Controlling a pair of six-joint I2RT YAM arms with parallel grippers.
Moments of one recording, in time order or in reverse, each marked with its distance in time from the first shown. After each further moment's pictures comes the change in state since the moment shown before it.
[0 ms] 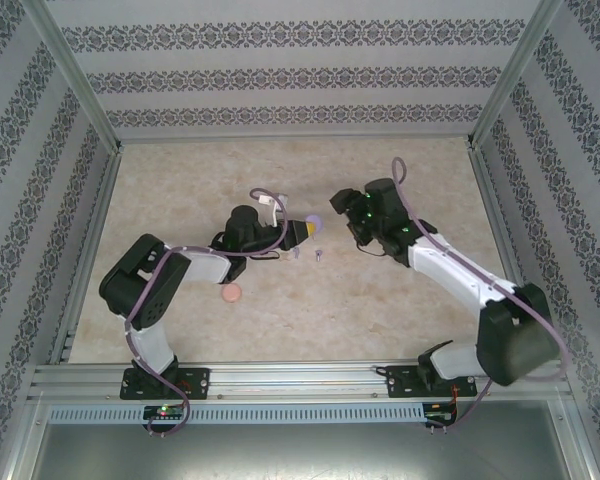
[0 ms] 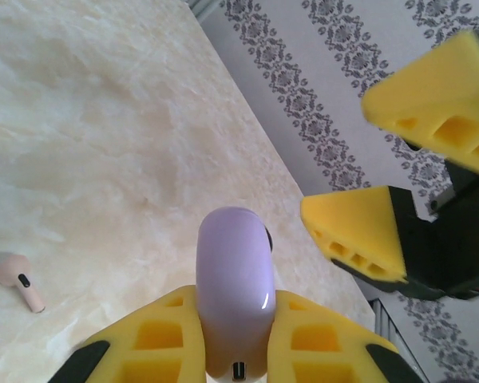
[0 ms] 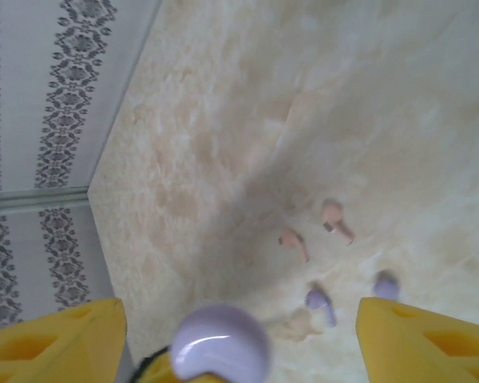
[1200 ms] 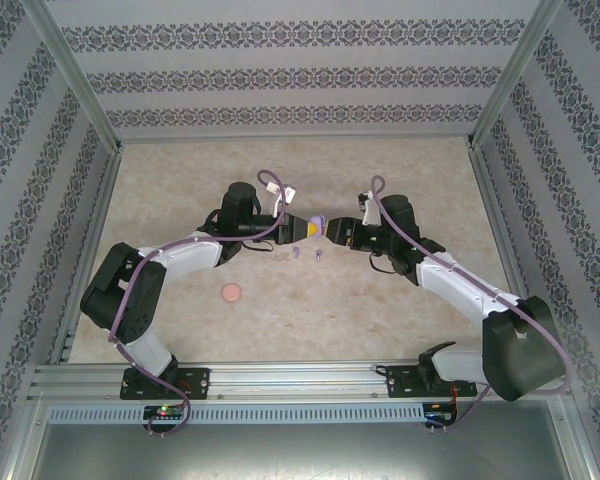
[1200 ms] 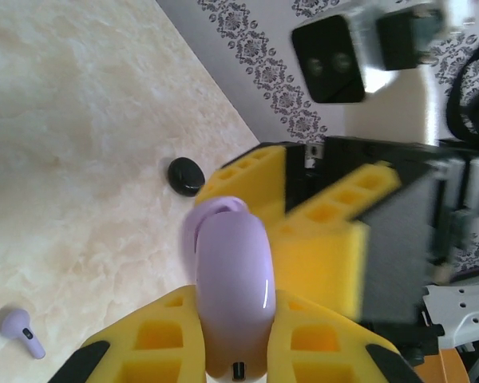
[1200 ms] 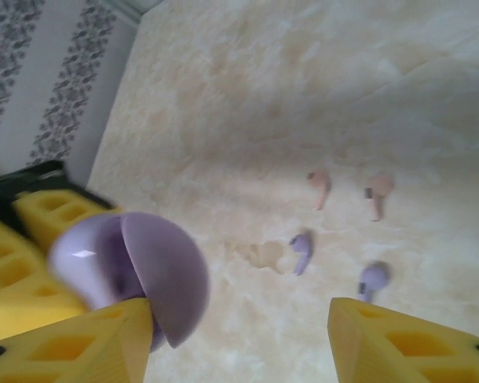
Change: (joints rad) left arm 0.032 -0.113 0.153 -0.405 0.290 0.161; right arm -0.058 -0.054 -0.193 0.205 -0.339 -0.587
